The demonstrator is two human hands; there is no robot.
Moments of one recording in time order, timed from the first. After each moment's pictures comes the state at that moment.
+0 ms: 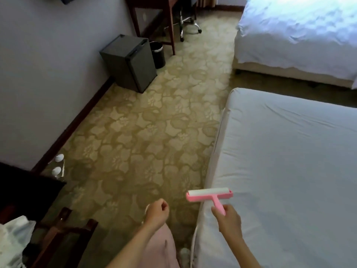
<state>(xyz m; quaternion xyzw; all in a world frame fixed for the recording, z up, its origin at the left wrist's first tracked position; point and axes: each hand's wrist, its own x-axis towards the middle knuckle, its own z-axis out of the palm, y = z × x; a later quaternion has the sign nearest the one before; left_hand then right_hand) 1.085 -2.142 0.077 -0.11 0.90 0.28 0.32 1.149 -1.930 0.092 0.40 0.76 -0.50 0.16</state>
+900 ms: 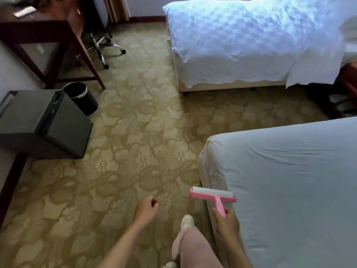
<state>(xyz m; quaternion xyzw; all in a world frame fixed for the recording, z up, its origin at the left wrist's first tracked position) 0.455 -2.048 0.062 0.11 0.89 0.22 0.37 0.636 -1.889 0.086 0.65 0.56 -0.51 -0.03</state>
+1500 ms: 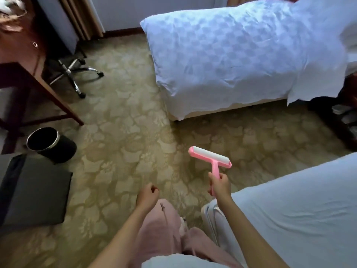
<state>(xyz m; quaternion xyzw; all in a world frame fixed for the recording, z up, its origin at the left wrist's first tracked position) 0.096 -1.750 0.073 0.12 0.89 0.26 0.36 0.245 -1.572 0.097 0.61 0.52 -0.59 -0.11</state>
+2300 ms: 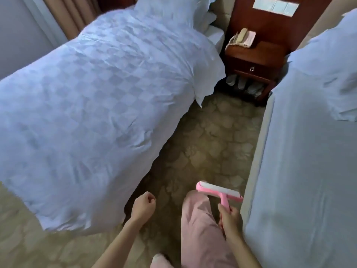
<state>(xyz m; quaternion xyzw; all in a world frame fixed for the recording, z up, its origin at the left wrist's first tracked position) -0.107 -1.145 0.051 0.49 0.76 0.05 0.42 0.158 -1.203 0.033 0.84 0.17 -0.44 -0.28</state>
